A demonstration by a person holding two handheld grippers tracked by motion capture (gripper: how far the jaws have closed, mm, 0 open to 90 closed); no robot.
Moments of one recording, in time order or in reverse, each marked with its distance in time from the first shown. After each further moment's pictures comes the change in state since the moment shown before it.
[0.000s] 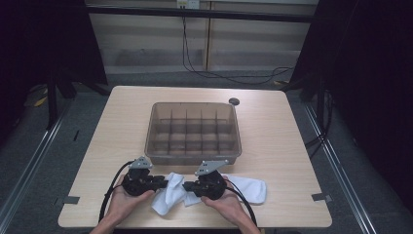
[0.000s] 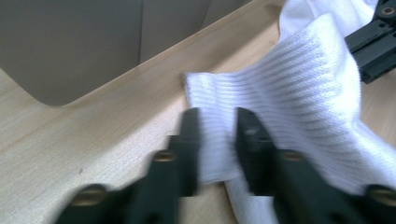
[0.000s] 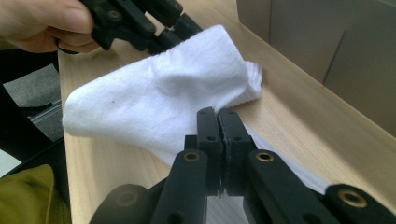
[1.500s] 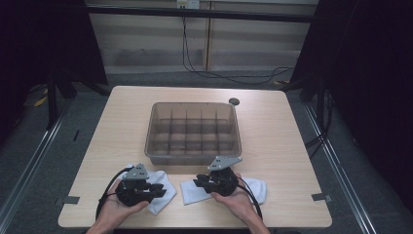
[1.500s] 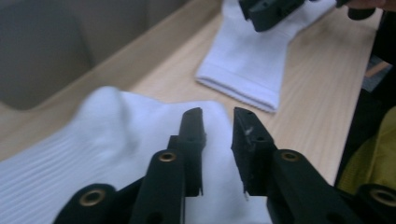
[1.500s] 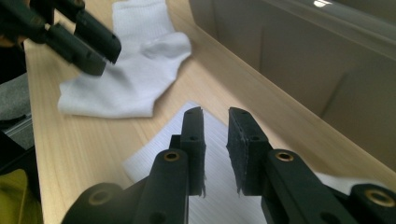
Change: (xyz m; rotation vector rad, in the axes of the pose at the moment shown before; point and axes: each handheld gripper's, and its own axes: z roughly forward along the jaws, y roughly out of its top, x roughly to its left) left arm -0.032 -0.003 -0.021 0.036 -0.047 0.143; right arm -0.018 -0.008 -0.025 -0.024 -0.096 0.035
